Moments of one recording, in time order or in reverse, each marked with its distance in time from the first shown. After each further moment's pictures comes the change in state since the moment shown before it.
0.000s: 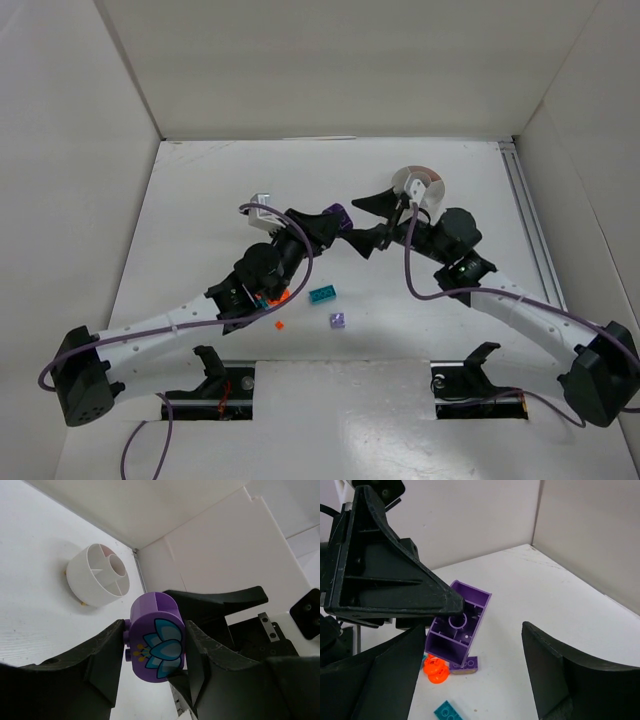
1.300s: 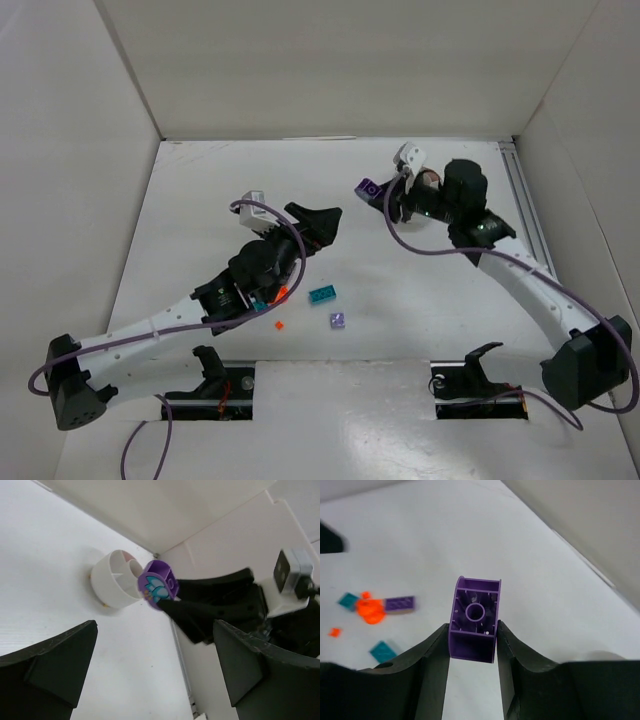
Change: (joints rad) left arm -0.031 -0.061 0.056 -0.161 -0.102 0.046; right arm -0.188 0.102 0.203 -0.387 -0.147 -0.223
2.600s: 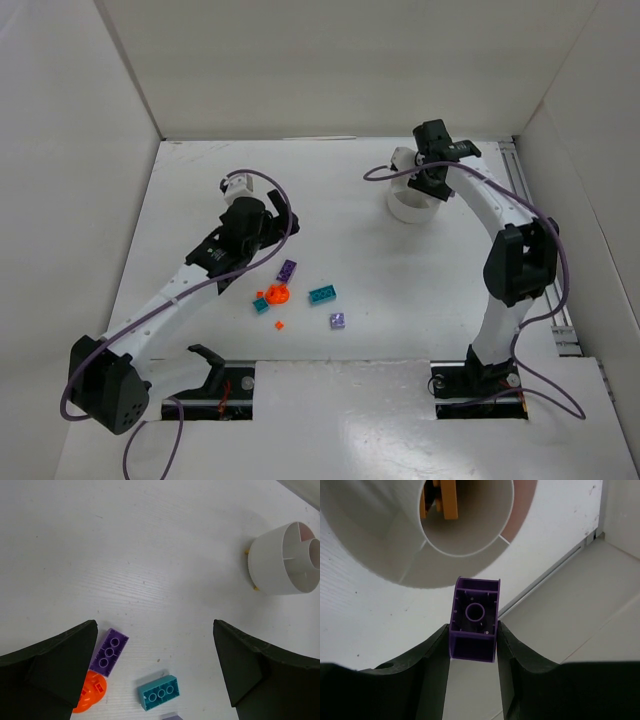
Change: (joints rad) left arm 0.492 0.152 0.095 -0.509 0.336 0.177; right arm -0.182 0.672 0.790 -1.124 0.937 -0.784
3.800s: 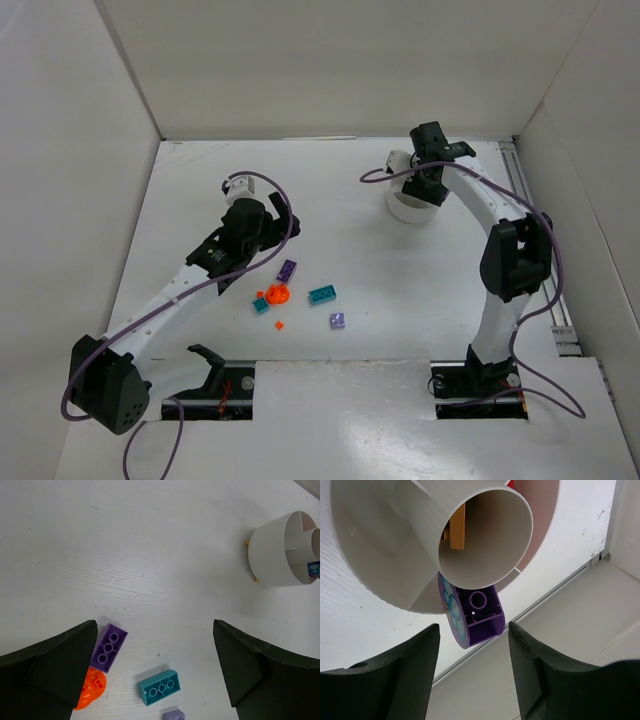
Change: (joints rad) left arm 0.013 0.001 -0.021 0.006 0.041 0.003; right arm 0.000 0.057 0.000 0.038 -0.062 -0.037
